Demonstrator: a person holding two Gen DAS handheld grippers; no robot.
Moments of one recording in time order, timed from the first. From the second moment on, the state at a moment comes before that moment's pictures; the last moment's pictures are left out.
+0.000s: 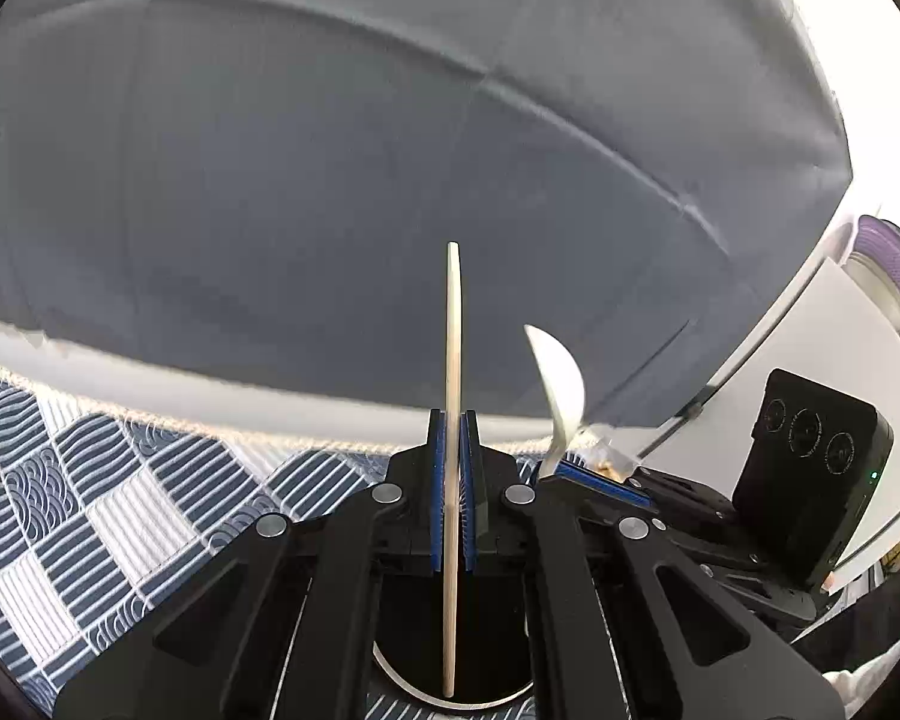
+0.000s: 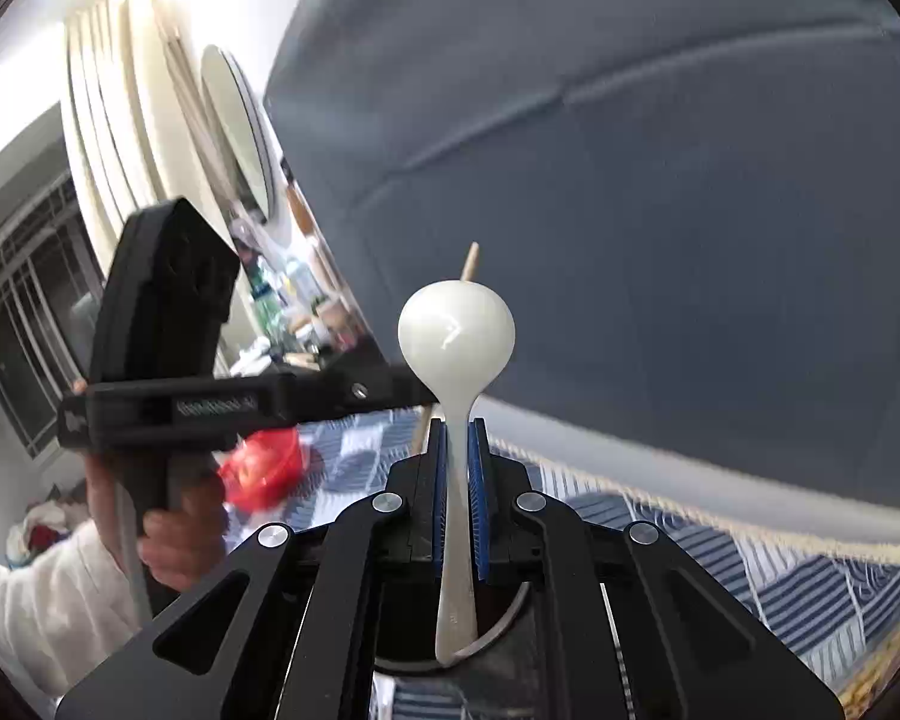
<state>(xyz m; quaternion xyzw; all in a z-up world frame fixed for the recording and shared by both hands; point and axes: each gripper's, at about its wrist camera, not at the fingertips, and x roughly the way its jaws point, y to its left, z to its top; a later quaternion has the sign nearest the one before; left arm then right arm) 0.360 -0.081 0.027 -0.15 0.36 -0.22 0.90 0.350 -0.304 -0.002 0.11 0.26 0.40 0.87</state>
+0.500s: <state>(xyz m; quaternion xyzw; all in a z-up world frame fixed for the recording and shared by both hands) 0.308 -0.058 0.033 -0.11 0.37 -0.20 0.90 0.314 -0.301 0.019 0.03 0.28 0.36 0.89</state>
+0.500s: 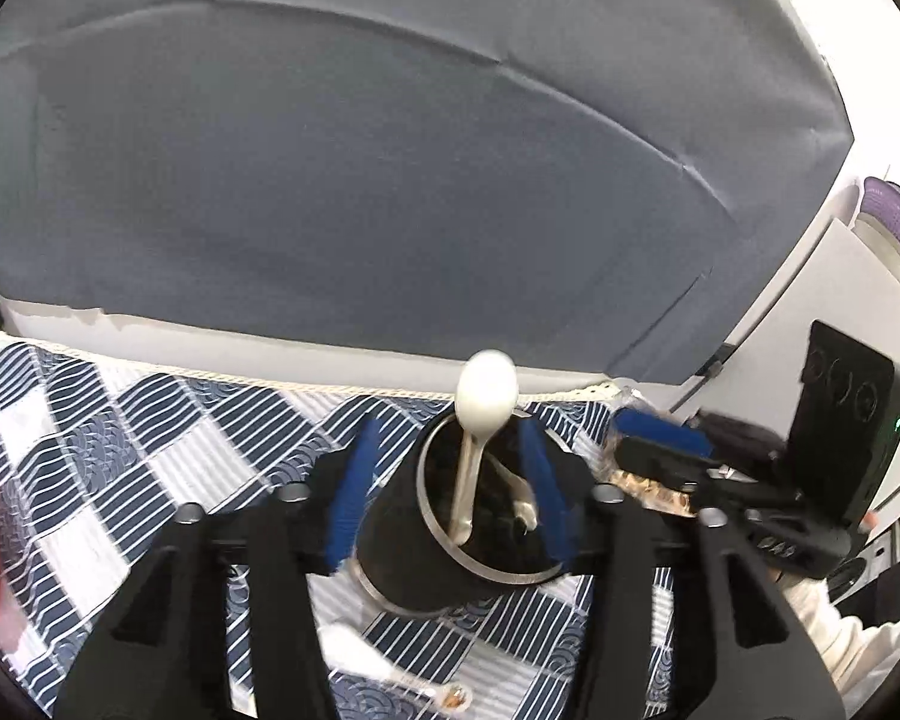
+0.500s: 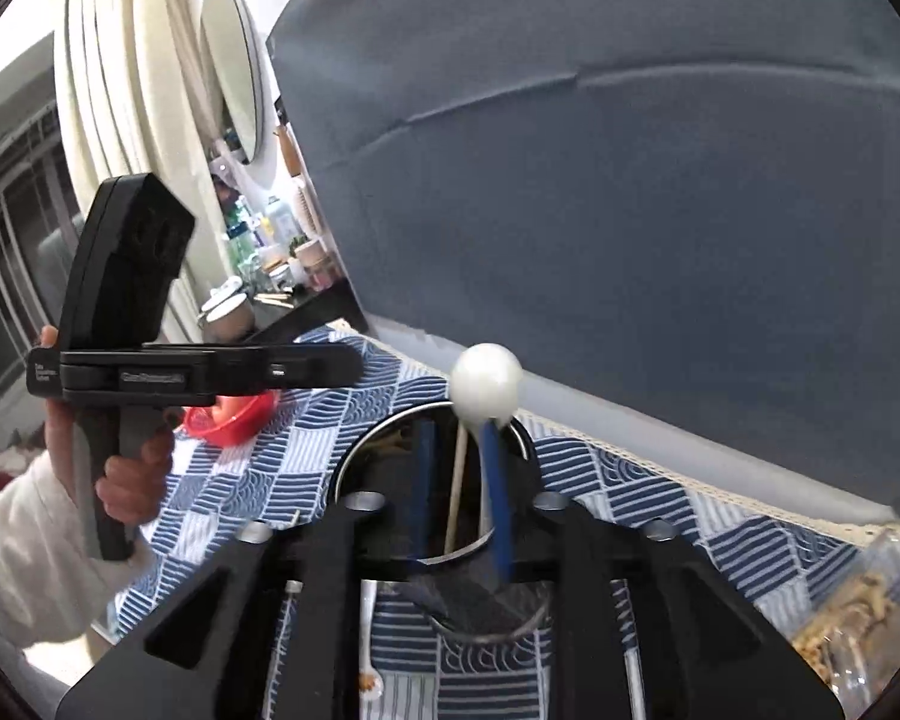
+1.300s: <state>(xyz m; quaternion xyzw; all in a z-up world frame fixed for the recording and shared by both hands) 0.173 0.041 0.019 -0.08 0.41 -0.05 0.91 0.207 -0.272 0.001 -0.03 0.36 0.29 0.89</state>
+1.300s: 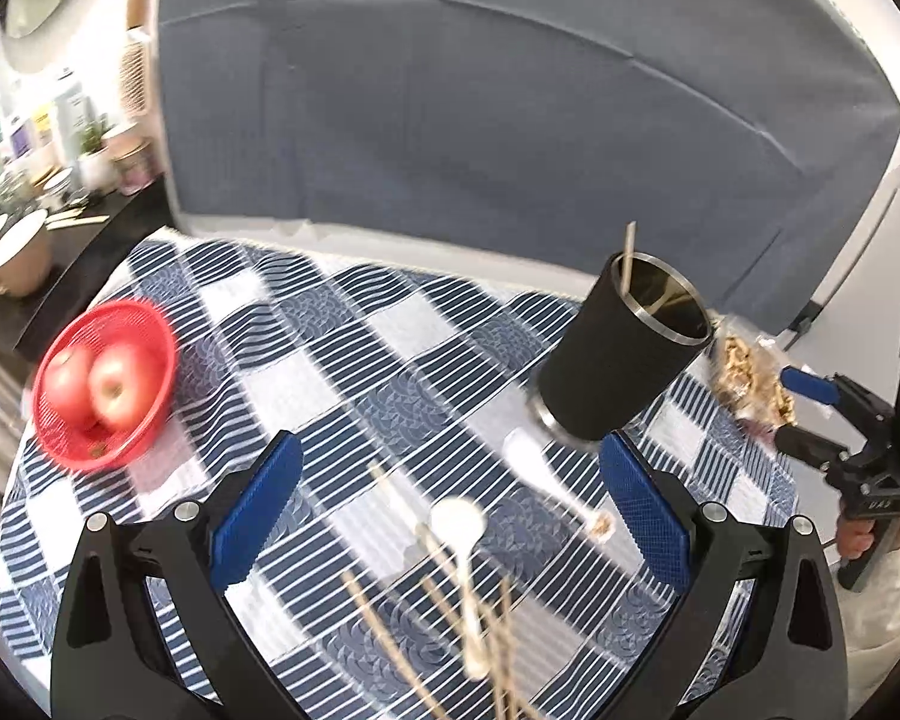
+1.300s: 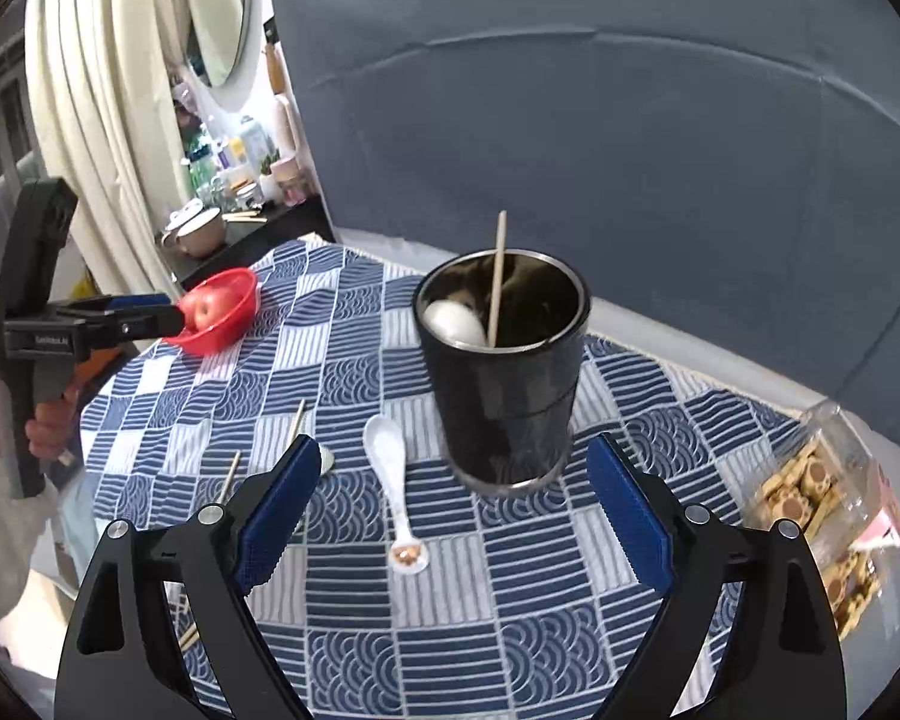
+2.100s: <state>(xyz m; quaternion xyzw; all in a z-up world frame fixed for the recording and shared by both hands) 0.125 0.087 -0.054 -0.09 0.49 0.01 0.87 0.214 -0.202 -0.050 -0.09 0.42 0.34 0.84</state>
